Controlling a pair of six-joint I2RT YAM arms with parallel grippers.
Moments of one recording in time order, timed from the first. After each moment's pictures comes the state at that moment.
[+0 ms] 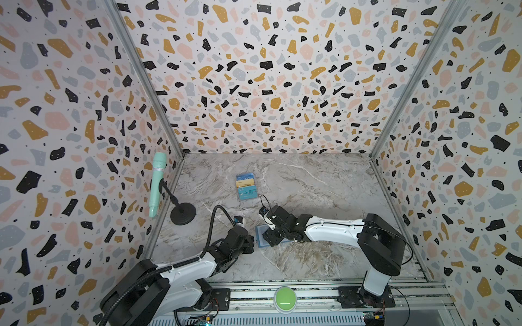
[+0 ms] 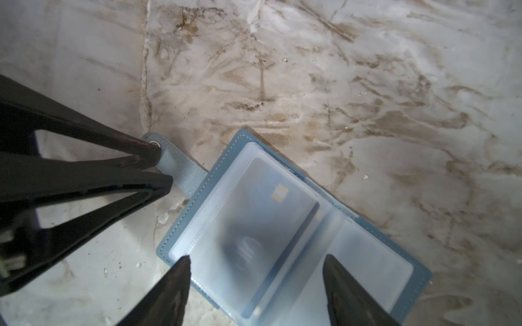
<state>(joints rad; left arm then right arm) -0.70 1.14 0.23 0.12 -0.09 -0.68 1.03 1.78 1.09 -0.27 0.02 0.16</state>
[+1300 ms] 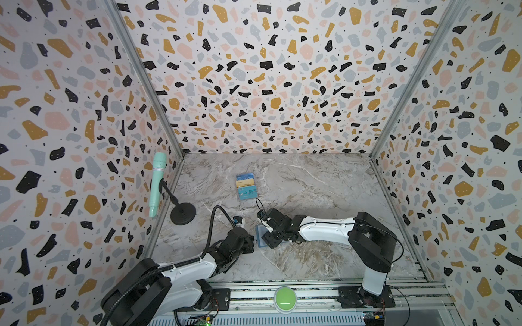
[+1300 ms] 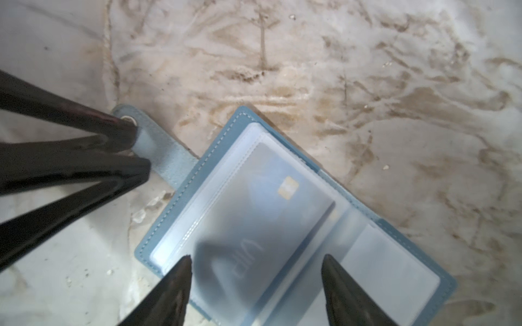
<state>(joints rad) -0.70 1.15 0.22 0.16 -0.11 -0.69 1.05 1.84 1.12 -0.32 0.04 0.16</state>
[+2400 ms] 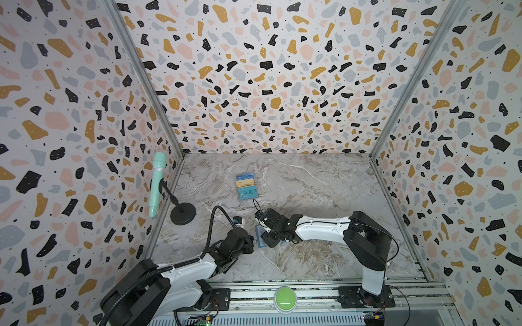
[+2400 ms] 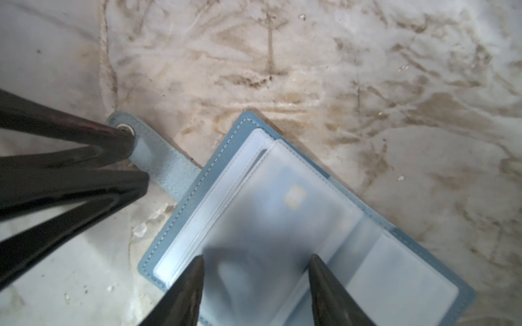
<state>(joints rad) -0.70 1.14 0.22 0.15 -0.12 -0.69 1.05 1.89 1.17 -0.35 0.07 0.15</state>
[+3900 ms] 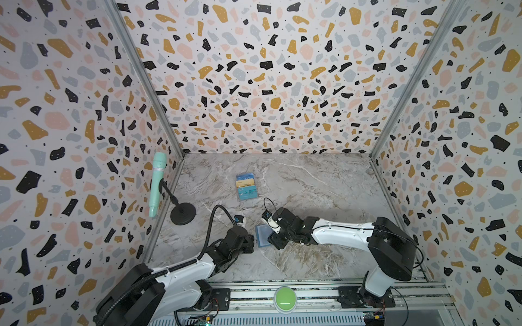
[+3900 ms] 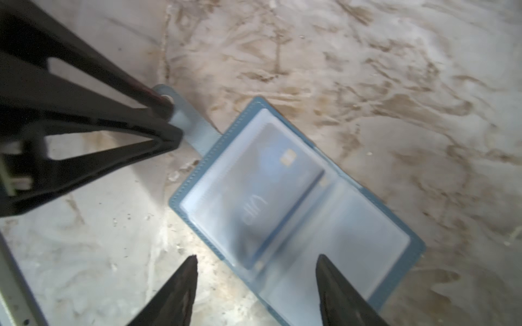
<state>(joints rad) -0.70 1.09 0.24 0.09 -0.11 -0.64 1.04 1.71 1.02 -0.27 -0.02 0.08</state>
